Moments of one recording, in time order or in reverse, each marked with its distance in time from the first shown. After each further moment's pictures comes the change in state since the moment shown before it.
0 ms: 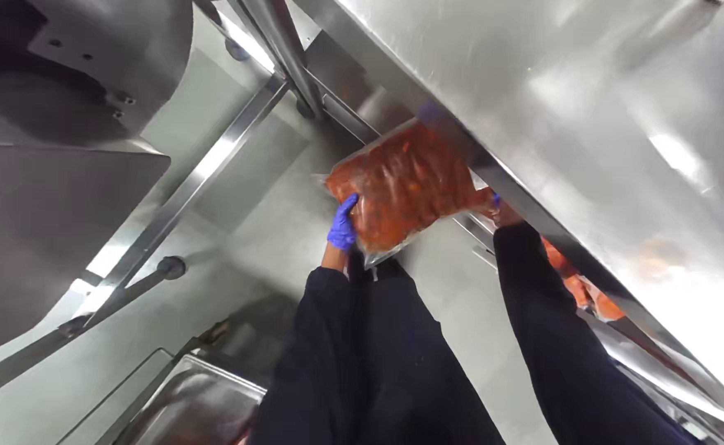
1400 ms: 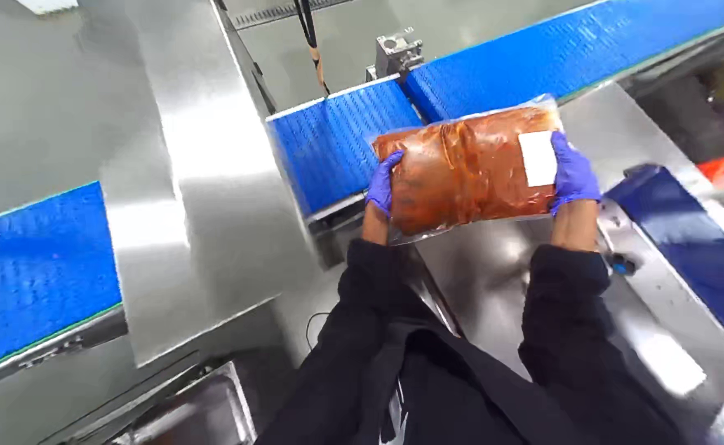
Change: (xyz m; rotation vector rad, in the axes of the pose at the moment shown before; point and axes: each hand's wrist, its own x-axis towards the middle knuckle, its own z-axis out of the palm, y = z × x) left_hand -0.105 0.461 0.308 0.108 0.148 0.475; right_hand -0.039 -0.415 -0.328 0.456 0.225 -0.423
